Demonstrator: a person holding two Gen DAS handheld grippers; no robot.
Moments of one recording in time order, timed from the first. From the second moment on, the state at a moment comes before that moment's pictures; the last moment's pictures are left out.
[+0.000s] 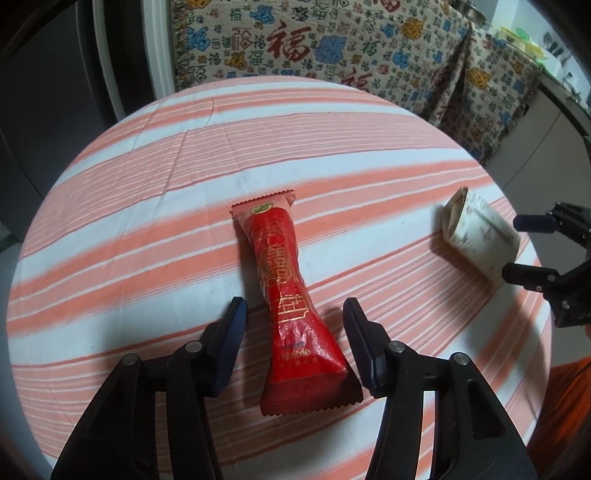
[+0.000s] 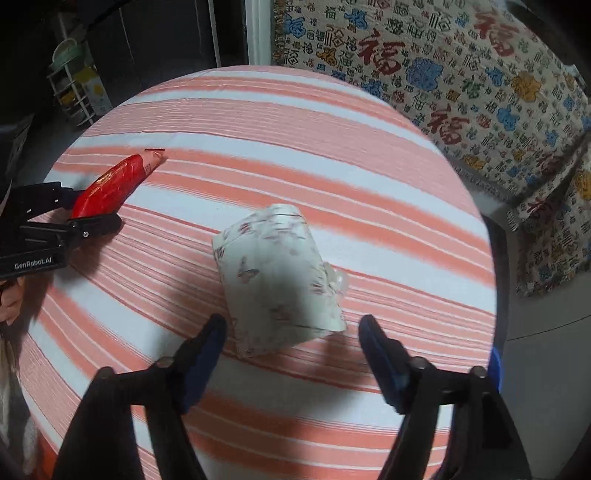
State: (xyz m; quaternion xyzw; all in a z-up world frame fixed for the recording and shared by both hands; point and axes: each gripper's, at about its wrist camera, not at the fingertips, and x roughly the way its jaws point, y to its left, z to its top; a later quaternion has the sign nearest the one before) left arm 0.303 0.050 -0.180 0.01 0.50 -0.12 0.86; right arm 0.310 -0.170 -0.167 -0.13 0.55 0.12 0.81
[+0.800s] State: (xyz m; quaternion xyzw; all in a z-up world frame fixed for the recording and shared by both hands) left arm 0.266 0.030 -0.147 -0.02 0.47 -0.16 0.87; right arm 0.307 -0.192 -0.134 -0.08 0.54 0.15 0.82
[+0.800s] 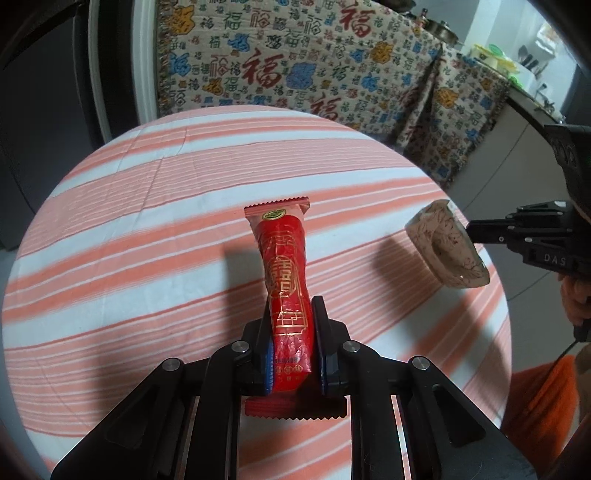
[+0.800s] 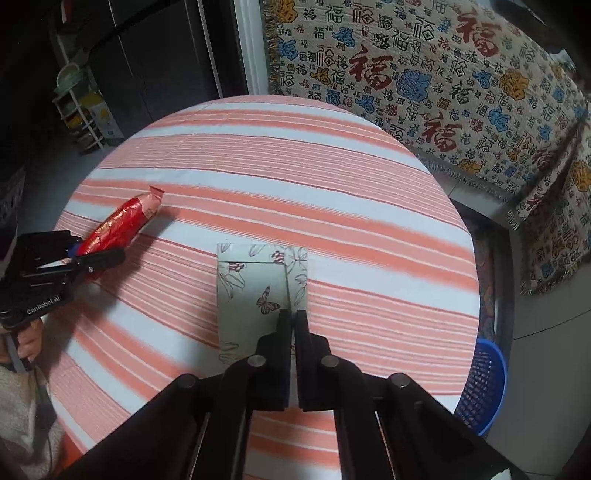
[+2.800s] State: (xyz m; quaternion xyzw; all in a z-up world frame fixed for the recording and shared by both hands) left arm 0.222 0.034 -0.158 -0.06 0.45 -0.18 0.88; right arm 0.268 -0.169 -0.200 0.17 0.53 0.12 0.82
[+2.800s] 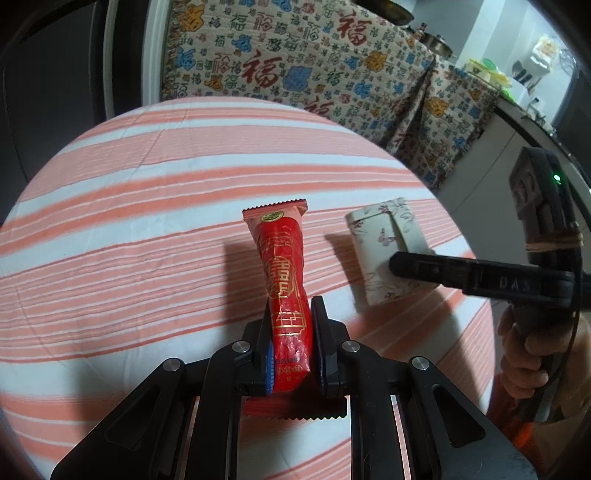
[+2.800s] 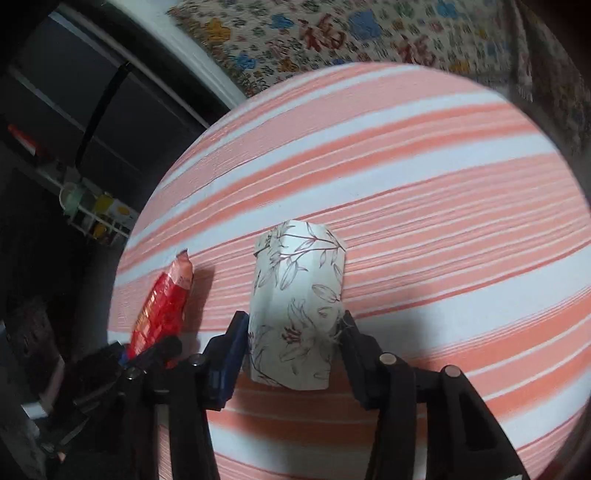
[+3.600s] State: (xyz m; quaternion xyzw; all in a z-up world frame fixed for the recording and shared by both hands) left arm 0.259 -0.303 -0.122 -0.01 0.45 -0.39 0.80; right arm 0.191 -0.479 -0.131 0.06 0.47 -0.13 0.87
